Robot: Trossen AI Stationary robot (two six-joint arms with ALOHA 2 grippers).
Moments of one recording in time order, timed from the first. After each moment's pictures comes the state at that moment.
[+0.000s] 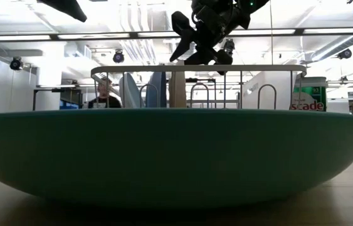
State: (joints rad) left arm -0.73 1.59 1.31 -1.57 -1.14 -1.37; right arm -0.33 1.73 1.44 -0.47 -0.36 -1.68
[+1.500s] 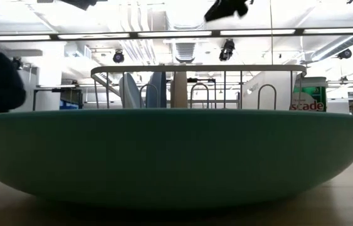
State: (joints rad) left arm -0.73 1.59 1.38 -1.30 -1.08 -1.17; right arm -0.33 1.34 1.44 -0.50 0.14 -0.78
